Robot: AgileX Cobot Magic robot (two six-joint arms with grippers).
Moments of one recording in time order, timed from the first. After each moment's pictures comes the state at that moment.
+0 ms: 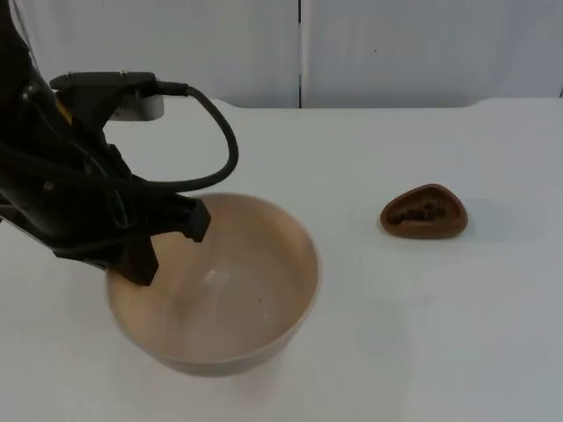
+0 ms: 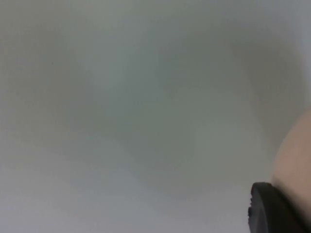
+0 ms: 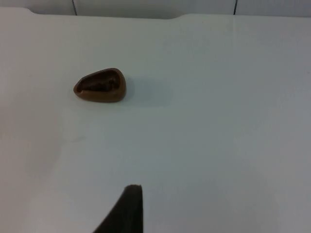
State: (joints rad) right arm 0.10 0.00 -0.52 0.00 1.08 -0.02; left arm -0.42 1.60 -0.83 -0.22 0.60 0.00
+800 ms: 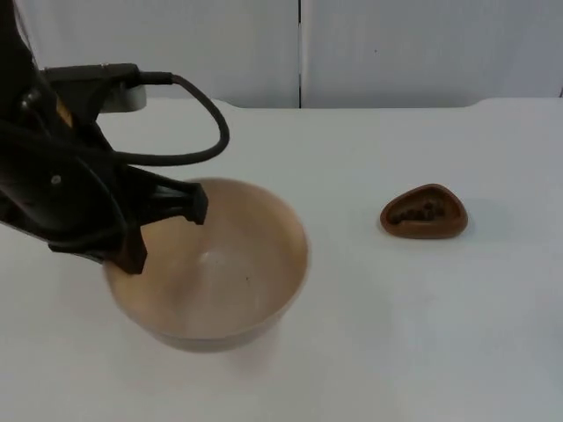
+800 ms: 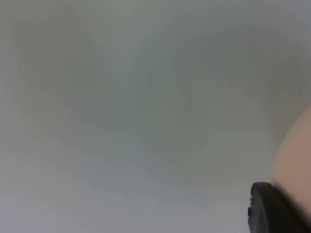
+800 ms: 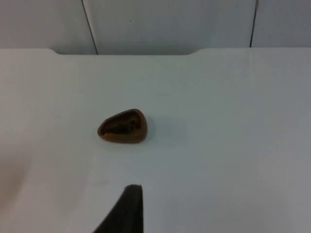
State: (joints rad) right arm 0.10 0.26 -0.63 0.08 0.91 -0.01; left arm -0.44 1.60 -0.83 -0.05 0.56 -0.29
